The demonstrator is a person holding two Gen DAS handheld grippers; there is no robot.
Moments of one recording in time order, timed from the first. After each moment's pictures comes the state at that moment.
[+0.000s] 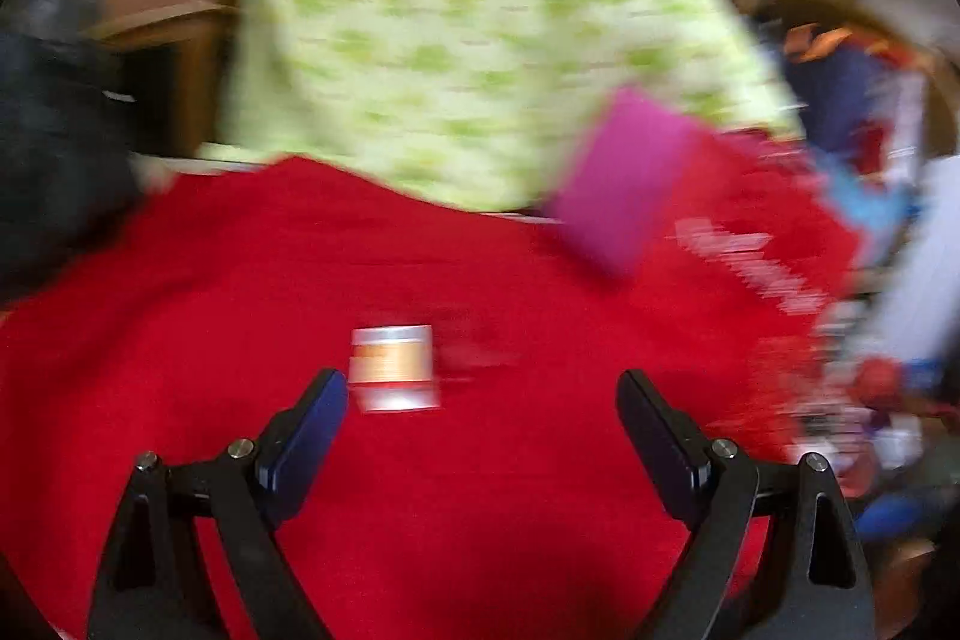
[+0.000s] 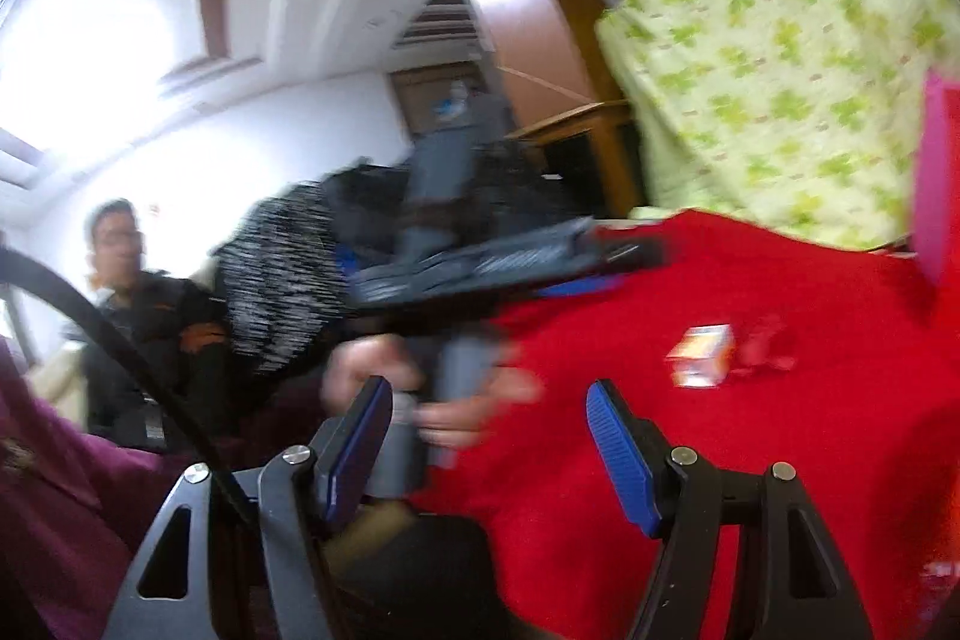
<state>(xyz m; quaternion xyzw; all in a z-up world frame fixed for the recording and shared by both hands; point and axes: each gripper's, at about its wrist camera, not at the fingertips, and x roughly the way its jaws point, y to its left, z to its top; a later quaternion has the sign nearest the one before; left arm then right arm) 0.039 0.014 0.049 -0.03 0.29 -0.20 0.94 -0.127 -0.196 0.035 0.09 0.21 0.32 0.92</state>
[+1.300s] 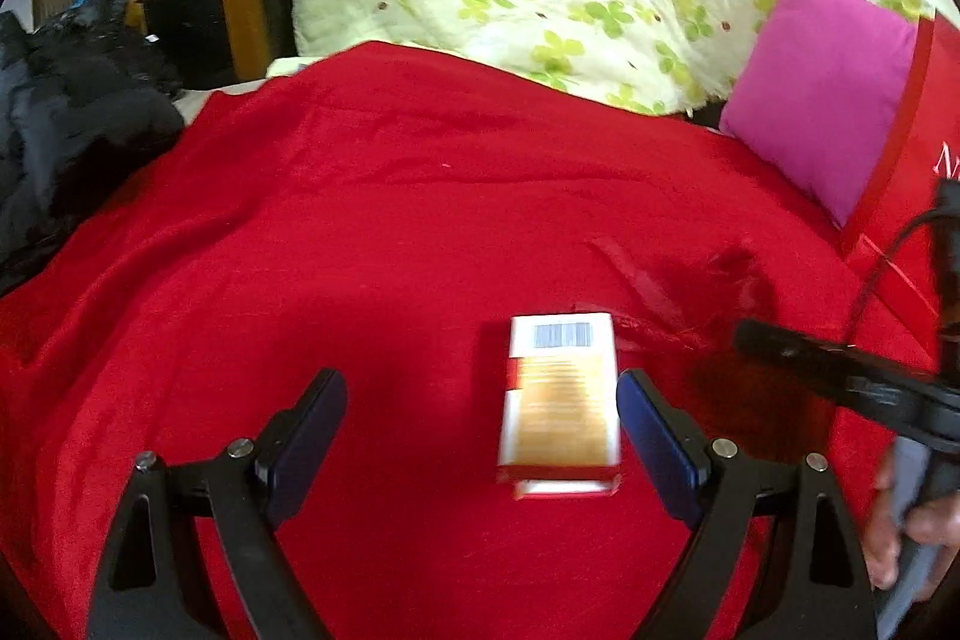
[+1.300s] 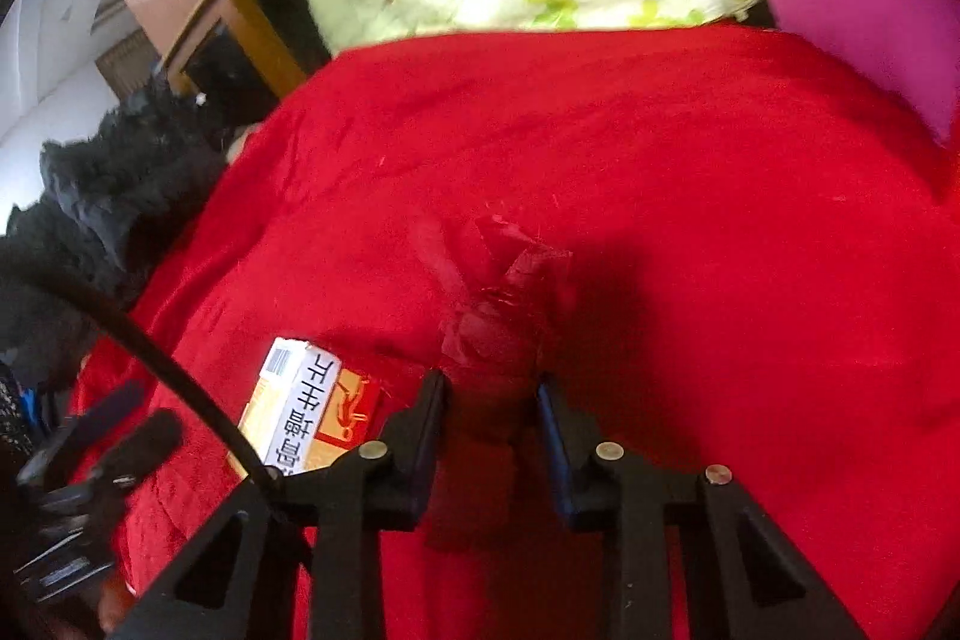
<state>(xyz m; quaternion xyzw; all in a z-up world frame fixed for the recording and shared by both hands) 0.213 -0.050 -0.077 0.03 0.38 -0.10 0.92 0.232 -0.279 -0.135 0.17 0.42 0.08 0.89</state>
